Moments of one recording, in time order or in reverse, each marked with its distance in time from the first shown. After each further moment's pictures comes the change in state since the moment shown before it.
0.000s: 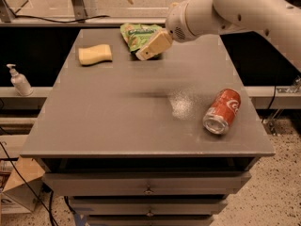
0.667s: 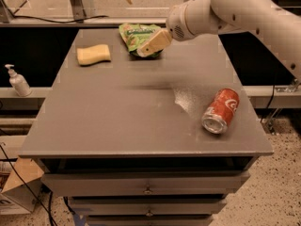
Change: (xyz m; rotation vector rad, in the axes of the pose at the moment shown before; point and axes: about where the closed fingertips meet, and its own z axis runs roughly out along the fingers) arm 0.010 -0.021 0.024 -0.007 -0.017 0.068
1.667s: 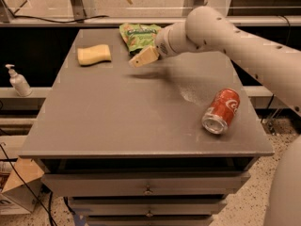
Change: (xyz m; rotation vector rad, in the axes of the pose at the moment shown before) arm 0.052 -0.005 0.071 0.060 0.059 0.127
